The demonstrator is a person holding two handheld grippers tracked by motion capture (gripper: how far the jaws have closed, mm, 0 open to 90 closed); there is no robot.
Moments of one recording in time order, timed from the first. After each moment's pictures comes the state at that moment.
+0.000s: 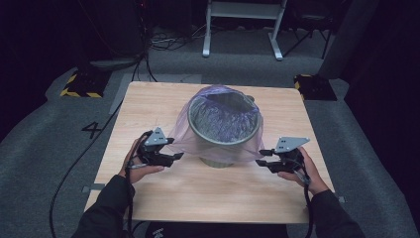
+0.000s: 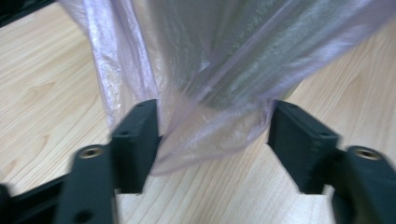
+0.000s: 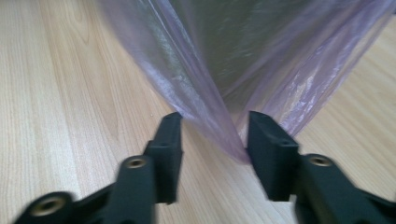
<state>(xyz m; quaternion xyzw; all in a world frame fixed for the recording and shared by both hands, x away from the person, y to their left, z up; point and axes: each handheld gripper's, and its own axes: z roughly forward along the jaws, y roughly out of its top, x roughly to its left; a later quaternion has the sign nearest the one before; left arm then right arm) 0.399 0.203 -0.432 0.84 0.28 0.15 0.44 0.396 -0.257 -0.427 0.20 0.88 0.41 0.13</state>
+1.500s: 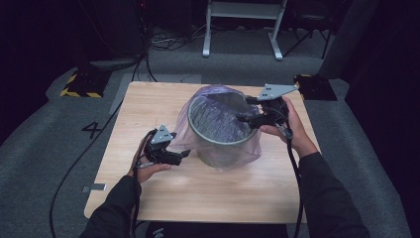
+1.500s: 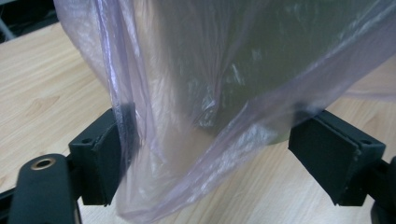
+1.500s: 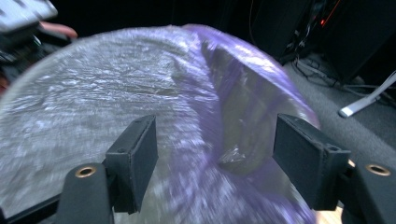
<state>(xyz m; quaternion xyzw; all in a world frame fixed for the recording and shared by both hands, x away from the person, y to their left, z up) 0.403 0.176 -0.438 0.81 0.30 0.17 0.47 0.459 -0.172 -0.305 0.20 0.85 0.44 0.20</state>
